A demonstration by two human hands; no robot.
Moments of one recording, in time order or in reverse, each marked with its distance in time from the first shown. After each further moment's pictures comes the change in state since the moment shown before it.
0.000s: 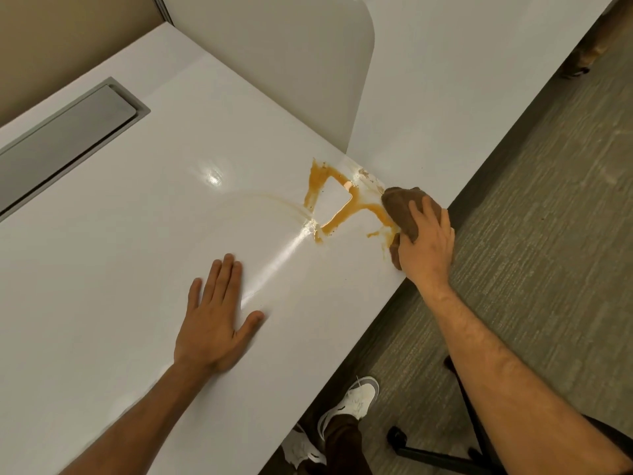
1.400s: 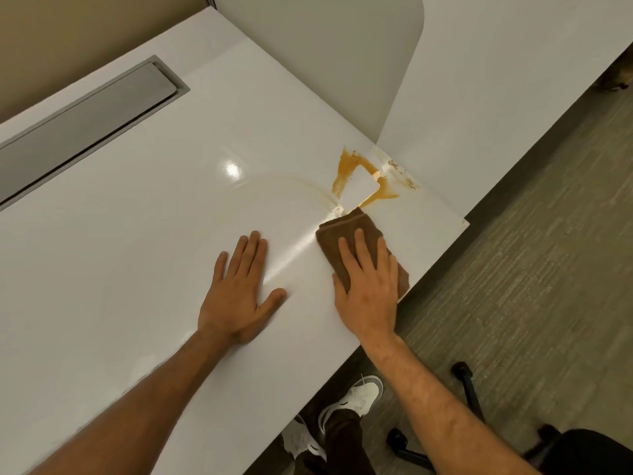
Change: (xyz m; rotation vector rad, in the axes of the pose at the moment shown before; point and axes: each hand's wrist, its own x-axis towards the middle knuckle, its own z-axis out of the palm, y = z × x) left_hand 0.000 -0.001 0.006 -0.025 0.027 0.013; right_hand -0.124 -0.082 0.045 -0.172 -0.057 -0.358
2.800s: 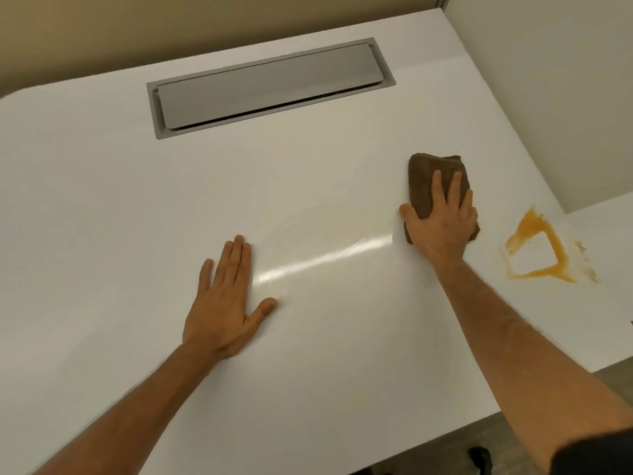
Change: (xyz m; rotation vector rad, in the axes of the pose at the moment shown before) left_hand -0.153 -0.163 -0.032 -0.048 0.111 -0.455; right_hand 0.172 -0.160 0.036 0.084 -0.092 -0.093
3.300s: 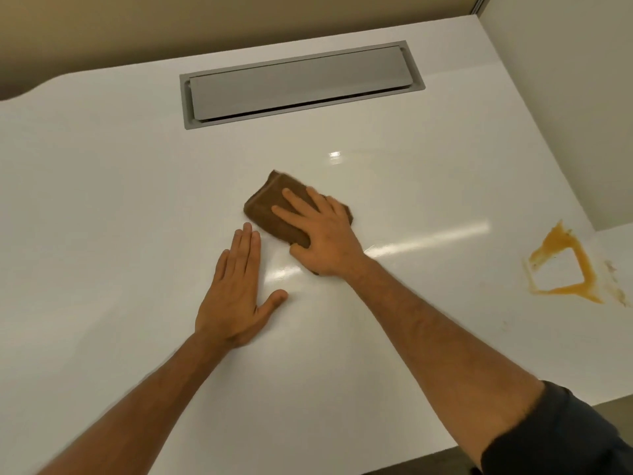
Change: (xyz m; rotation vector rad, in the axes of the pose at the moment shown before) left_hand -0.001 0.003 -0.003 -0.193 0.075 -0.040; right_hand -0.069 -0.161 0.035 0.163 -0.334 -0.893
